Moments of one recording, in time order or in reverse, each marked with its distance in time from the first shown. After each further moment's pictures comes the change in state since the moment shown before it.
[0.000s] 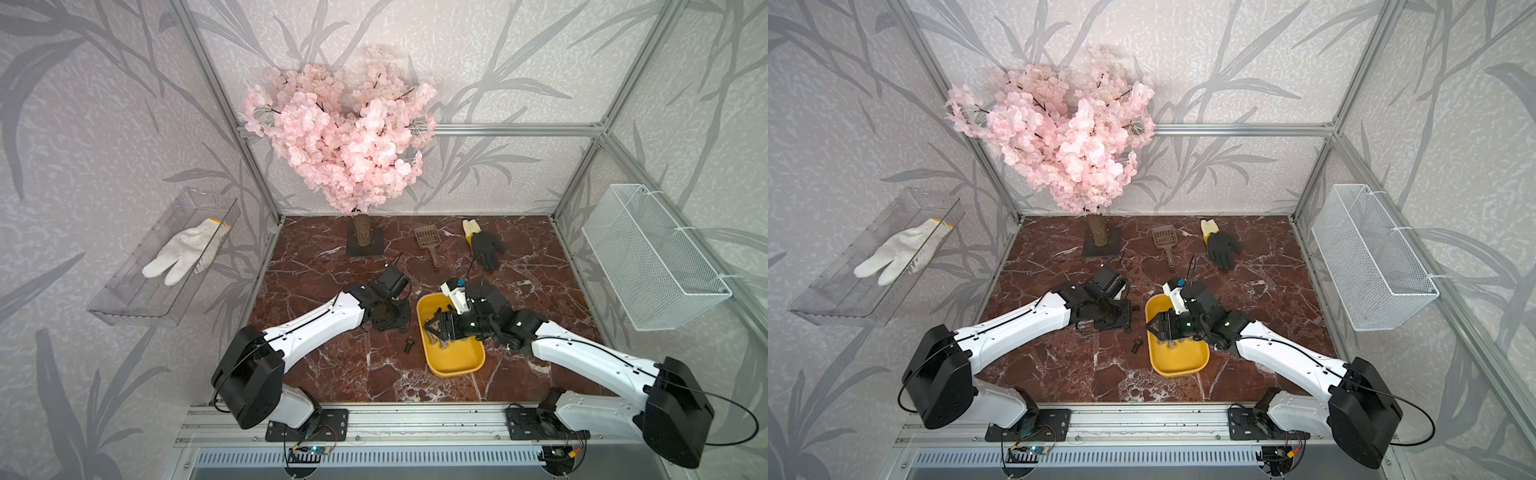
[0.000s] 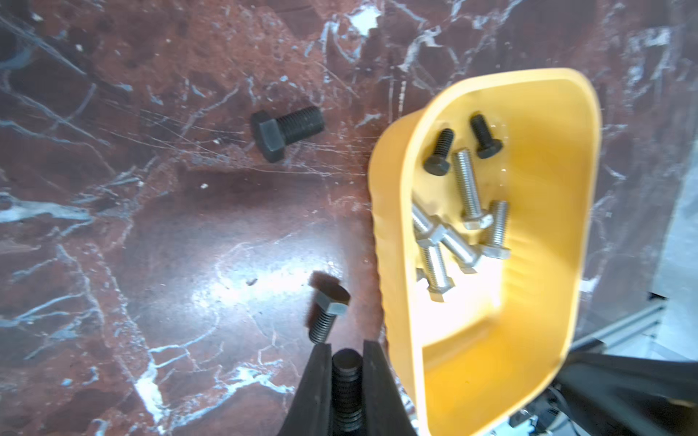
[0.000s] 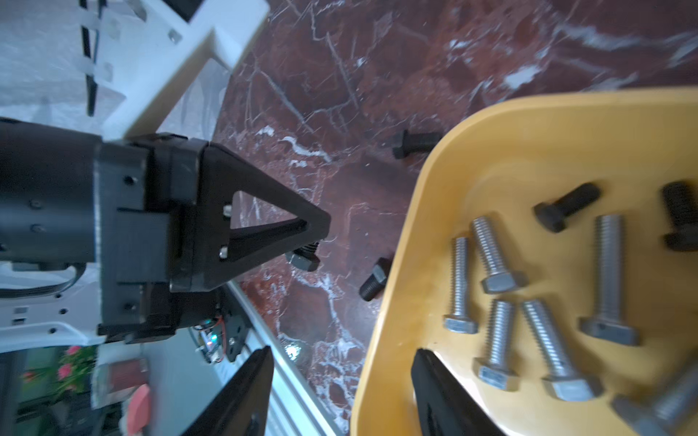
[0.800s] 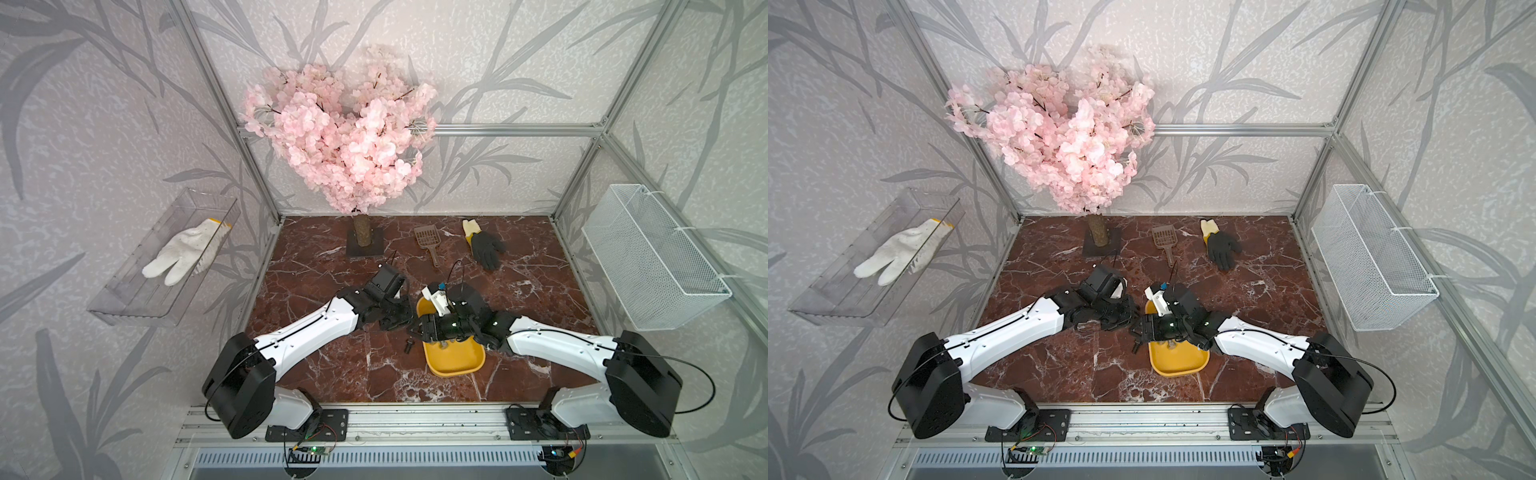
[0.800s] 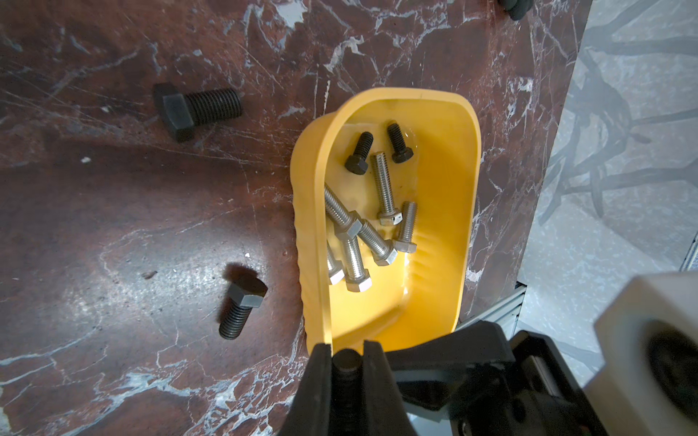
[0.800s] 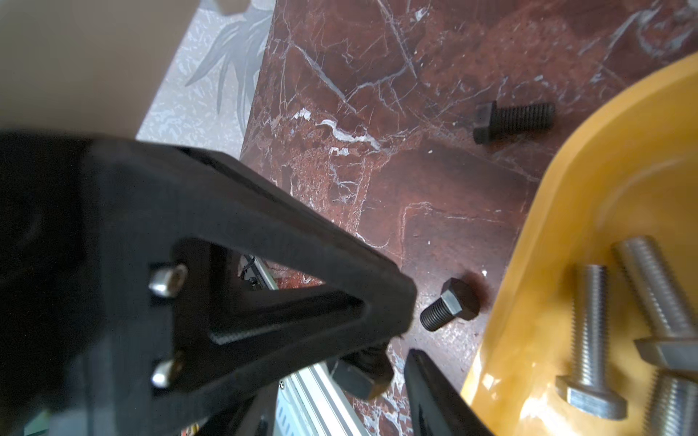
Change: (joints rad) left arm 0.002 -0.051 -0.061 0.163 0.125 -0.161; right arm 0.061 0.192 0.053 0.176 -0.039 0.082
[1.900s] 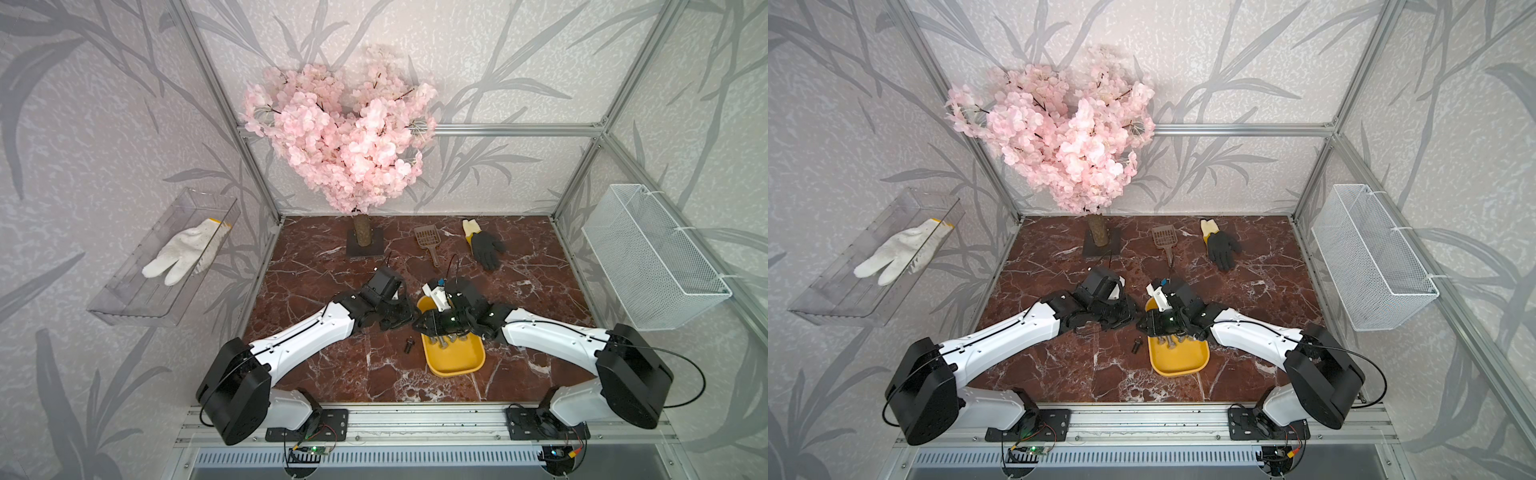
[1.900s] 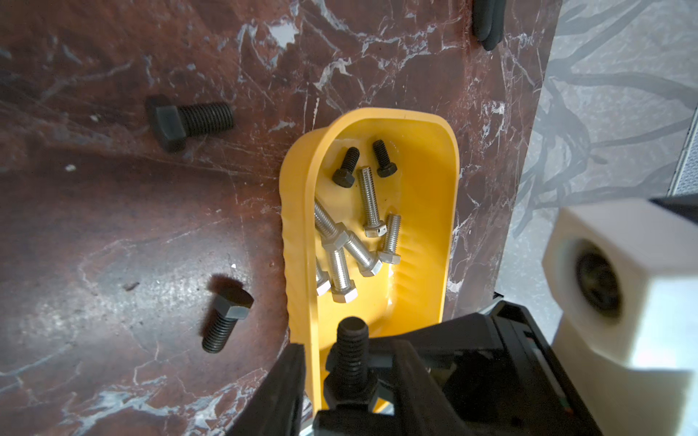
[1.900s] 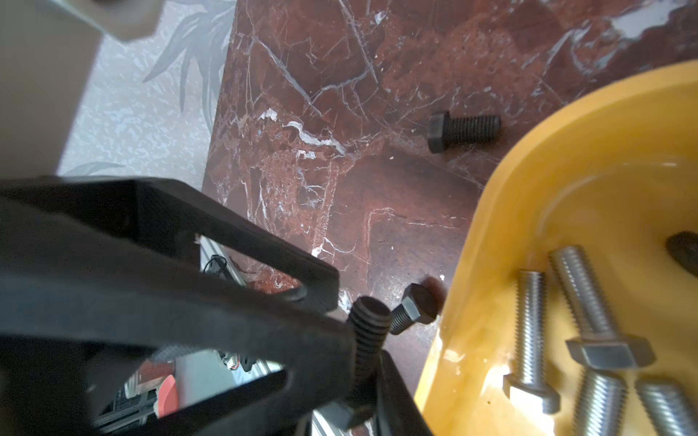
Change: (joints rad) left arm 0.000 -0.043 -0.053 0.082 -0.005 -0.048; right arm -0.040 0.042 0.061 -0.115 0.024 -0.078
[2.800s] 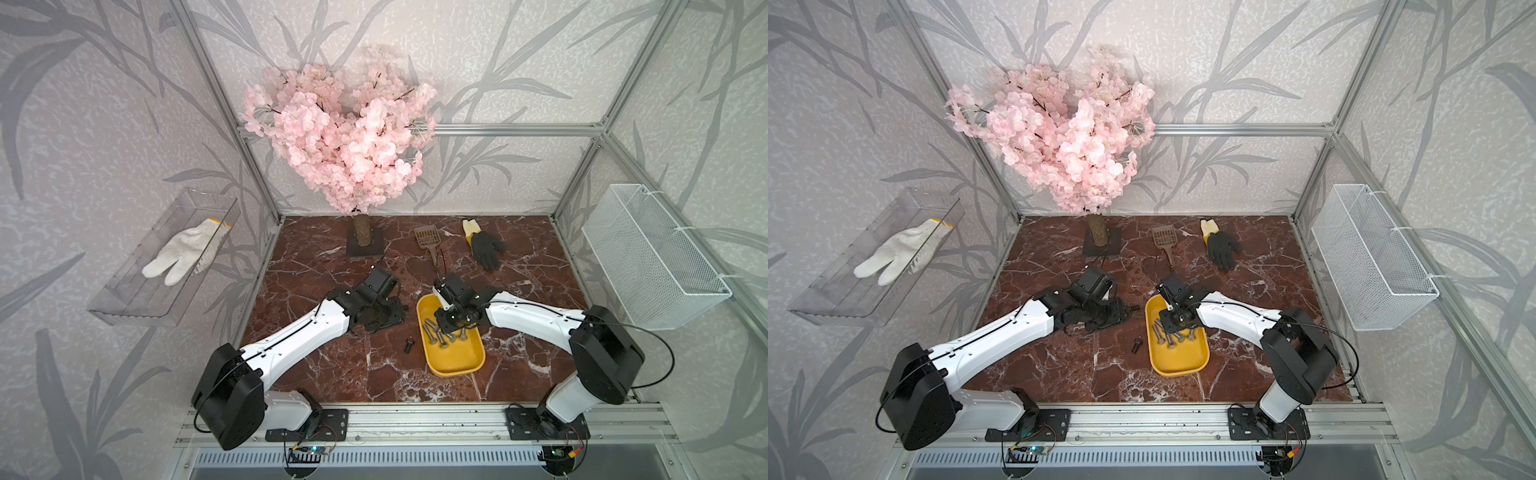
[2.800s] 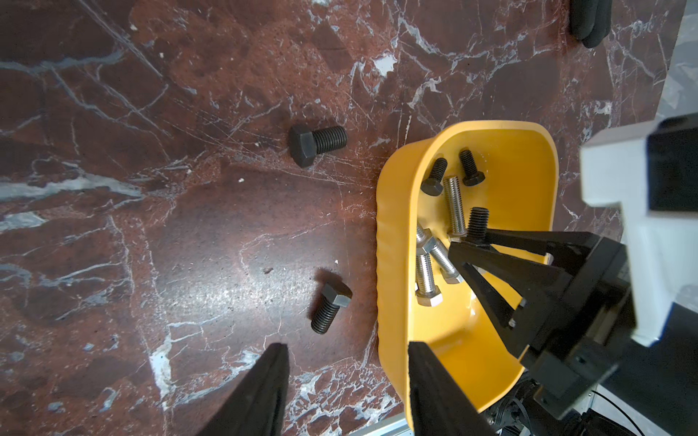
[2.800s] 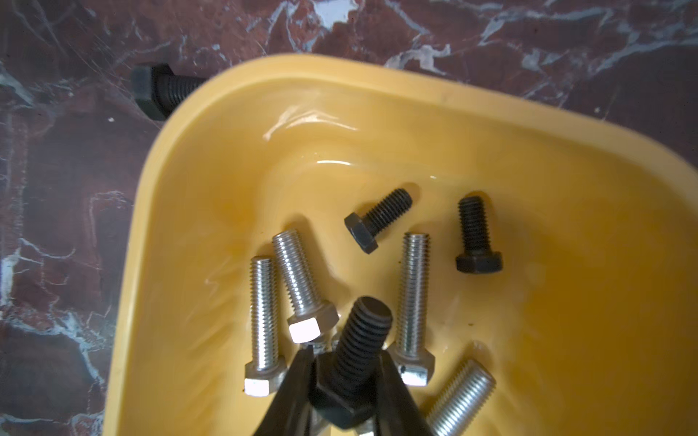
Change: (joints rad) left arm 0.029 -0.020 0.053 -0.246 -0.166 0.146; right arm -0.029 0.179 0.181 -0.438 0.429 -0.322
